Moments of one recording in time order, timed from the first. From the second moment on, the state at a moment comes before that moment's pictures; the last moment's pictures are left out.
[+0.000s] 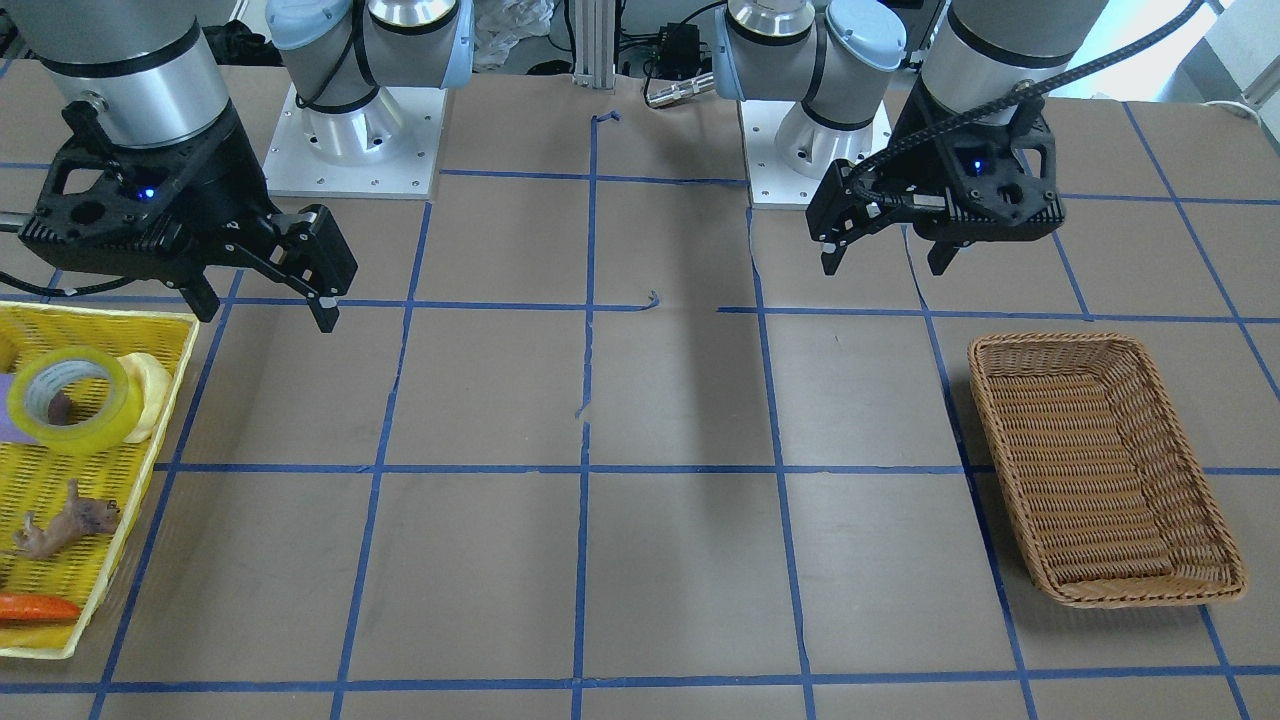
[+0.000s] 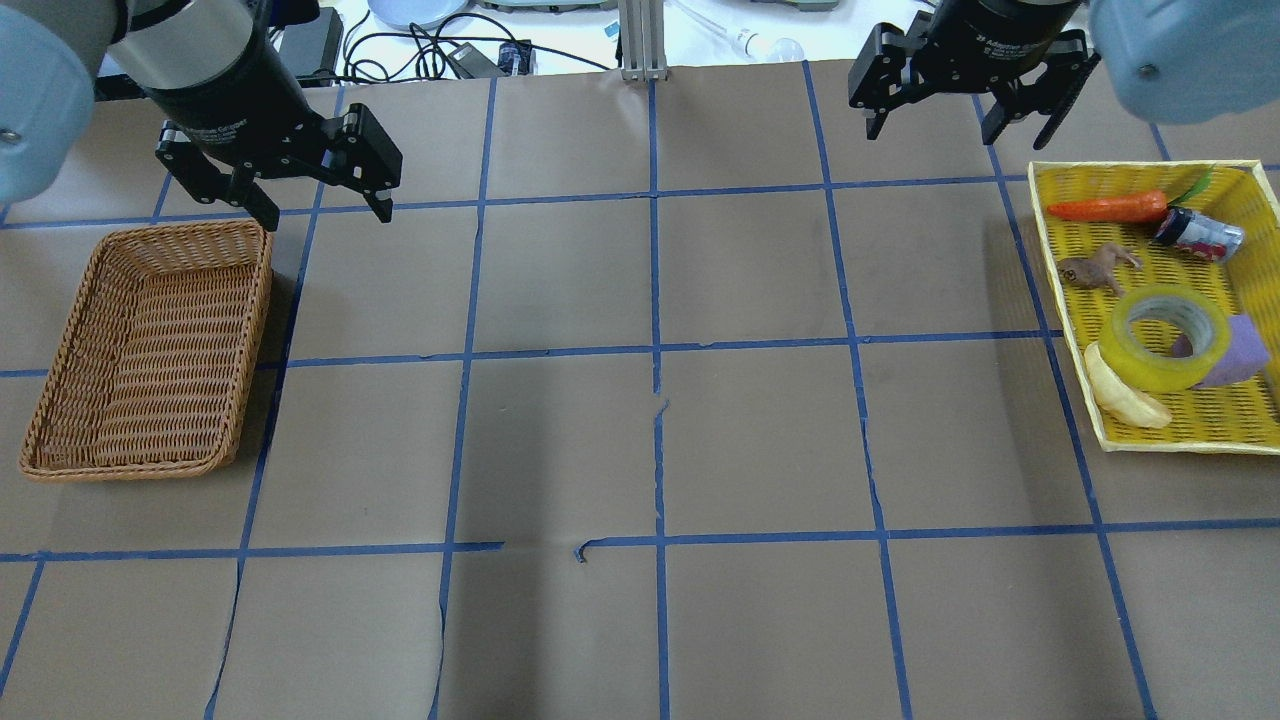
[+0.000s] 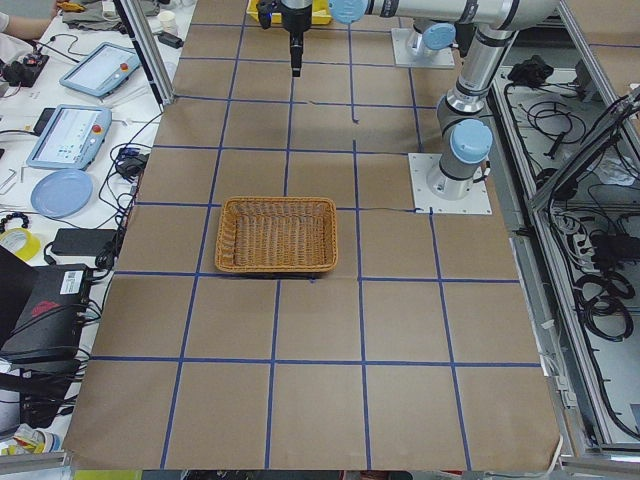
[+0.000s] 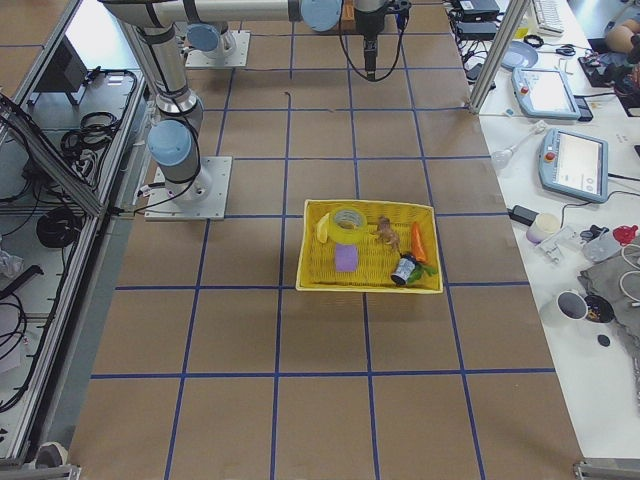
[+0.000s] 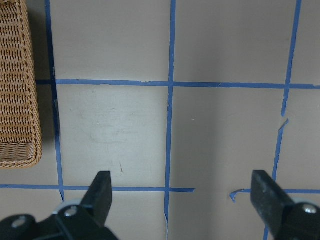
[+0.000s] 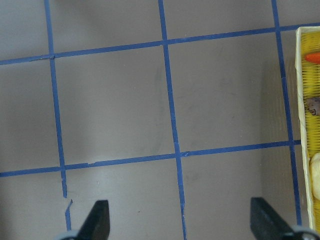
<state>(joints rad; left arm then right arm) -1.56 -1.59 -1.51 -1.58 1.57 -0.03 1.58 -1.49 1.47 -1.72 -1.56 0.11</state>
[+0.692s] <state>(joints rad) -1.56 -1.59 -1.51 -1.58 1.57 -0.03 1.58 -1.49 1.48 -1.72 -1.56 0.11</state>
